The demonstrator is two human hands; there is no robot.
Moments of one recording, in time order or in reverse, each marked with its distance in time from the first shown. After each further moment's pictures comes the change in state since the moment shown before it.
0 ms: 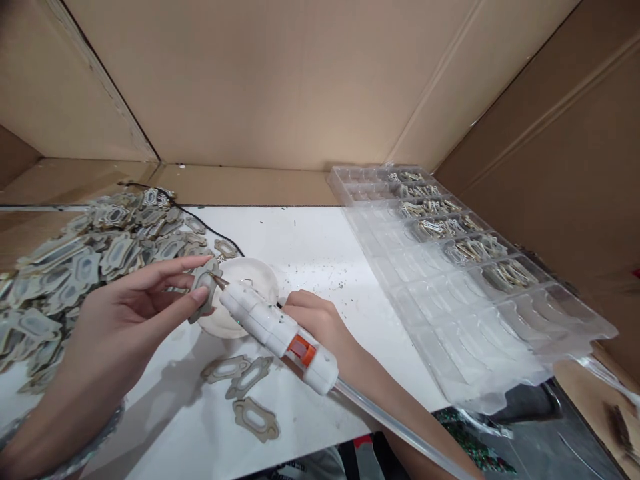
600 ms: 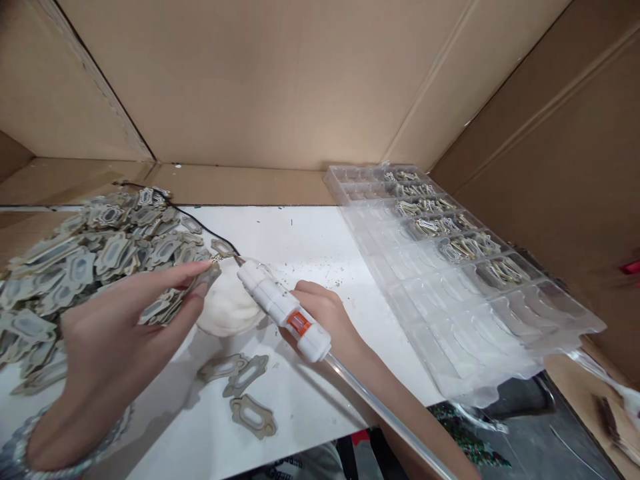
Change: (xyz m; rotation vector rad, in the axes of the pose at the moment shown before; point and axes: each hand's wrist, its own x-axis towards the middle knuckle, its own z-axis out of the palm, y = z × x) left_hand -0.002 -0.005 0.002 0.468 0.207 0.578; right_hand 0.004 0.003 -0.008 -0.091 0.037 0.076
